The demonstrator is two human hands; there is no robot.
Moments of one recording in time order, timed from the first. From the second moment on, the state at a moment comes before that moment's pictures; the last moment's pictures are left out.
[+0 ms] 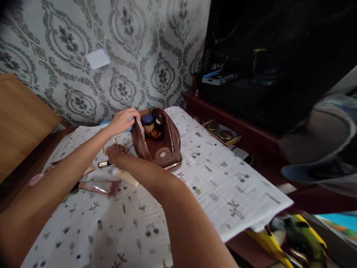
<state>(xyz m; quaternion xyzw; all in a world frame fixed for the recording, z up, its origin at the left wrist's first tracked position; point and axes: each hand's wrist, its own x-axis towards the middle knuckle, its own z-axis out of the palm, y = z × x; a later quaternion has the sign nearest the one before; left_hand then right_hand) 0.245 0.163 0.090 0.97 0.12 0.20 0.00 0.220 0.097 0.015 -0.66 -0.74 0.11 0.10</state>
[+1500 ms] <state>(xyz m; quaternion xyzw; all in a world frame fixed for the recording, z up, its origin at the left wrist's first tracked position) 0.234 0.157 0.090 0.97 0.10 0.23 0.06 0.339 -0.022 0.072 -0.36 -0.45 0.46 0.68</state>
